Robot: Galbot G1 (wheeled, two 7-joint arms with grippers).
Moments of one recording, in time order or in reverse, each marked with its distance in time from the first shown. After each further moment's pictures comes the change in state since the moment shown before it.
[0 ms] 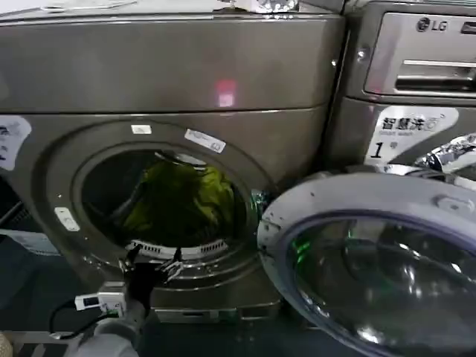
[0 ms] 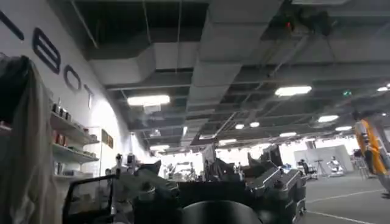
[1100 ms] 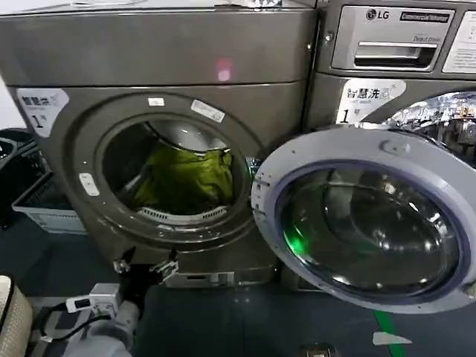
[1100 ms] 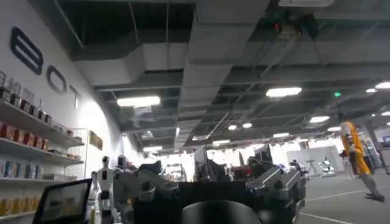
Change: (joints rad) left arm 0.007 0.008 -0.008 -0.022 -0.029 0.000 -0.023; right arm -0.009 -0.011 0.004 0.003 0.004 0.001 -0.004
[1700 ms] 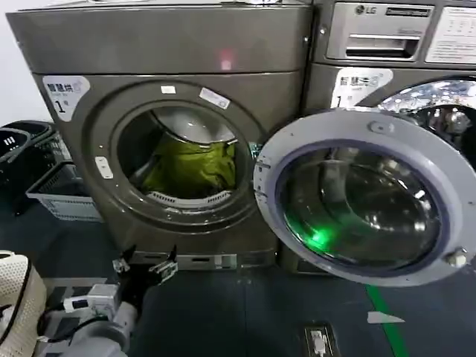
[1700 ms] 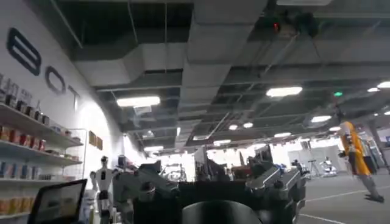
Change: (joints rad) left arm 0.003 -0.004 -0.030 -0.007 -0.039 0.000 0.011; right arm -0.005 -0.006 0.012 -0.010 0.000 0.001 -0.001
